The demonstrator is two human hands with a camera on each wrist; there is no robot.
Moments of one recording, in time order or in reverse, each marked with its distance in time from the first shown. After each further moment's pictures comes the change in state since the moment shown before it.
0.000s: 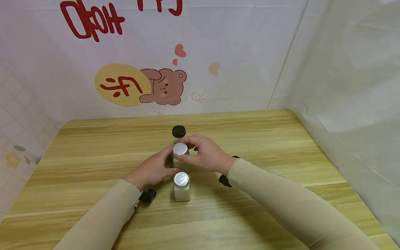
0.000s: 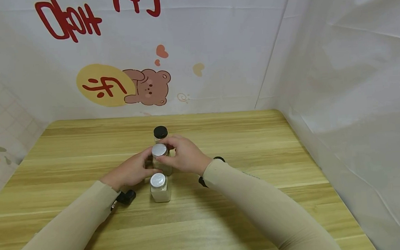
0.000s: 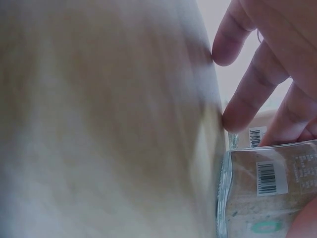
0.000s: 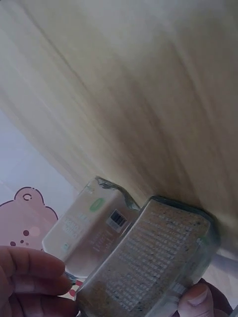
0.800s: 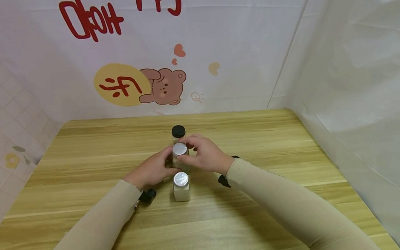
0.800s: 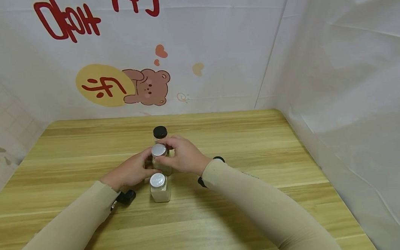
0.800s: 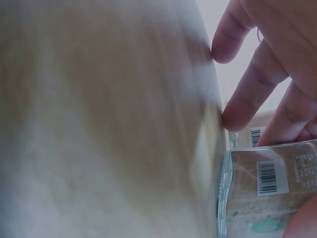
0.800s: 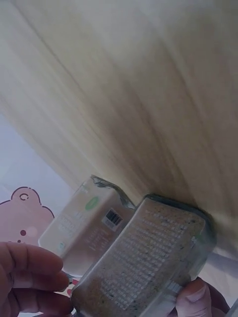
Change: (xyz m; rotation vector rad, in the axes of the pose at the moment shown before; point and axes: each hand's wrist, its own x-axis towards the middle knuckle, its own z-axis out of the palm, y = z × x) left_hand 0.000 0.001 -0.001 0.054 -0.003 -0.017; right_hand 0.000 0.005 0.003 0.034 -0.011 -0.010
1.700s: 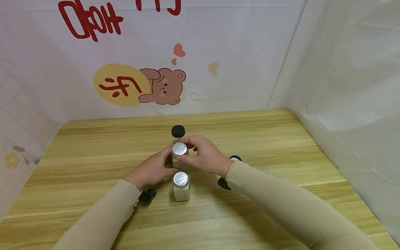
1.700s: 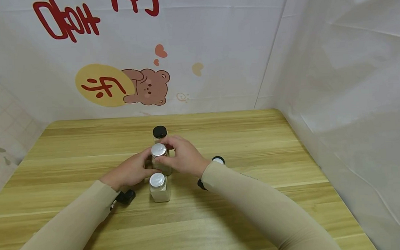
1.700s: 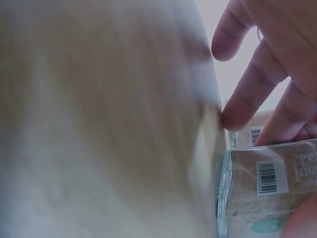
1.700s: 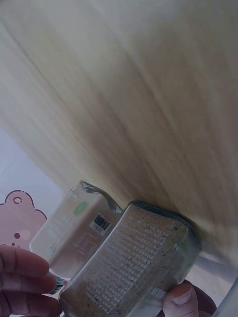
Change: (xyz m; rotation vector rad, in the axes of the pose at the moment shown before) left_hand 0.001 0.000 0.000 0.014 -0.006 -0.001; right_hand -0.004 -0.004 0.005 0.044 0.055 0.057
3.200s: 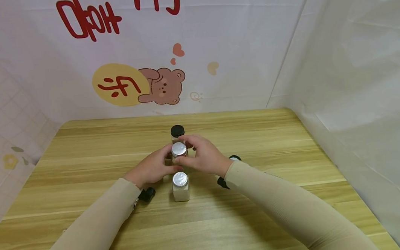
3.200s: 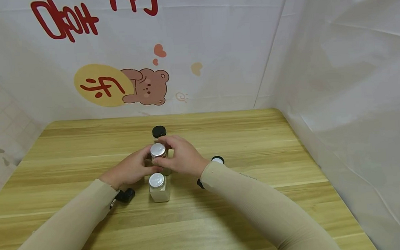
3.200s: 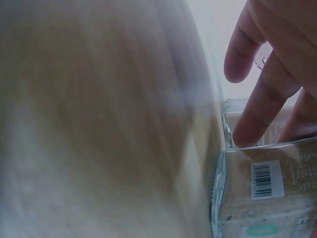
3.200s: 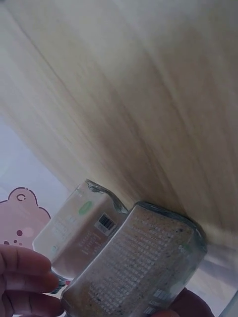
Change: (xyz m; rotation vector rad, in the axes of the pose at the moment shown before) left_hand 0.004 0.000 -0.003 -0.094 0.011 0.060; right_hand 0.002 0.002 0.000 -0.031 -0.020 -0.051
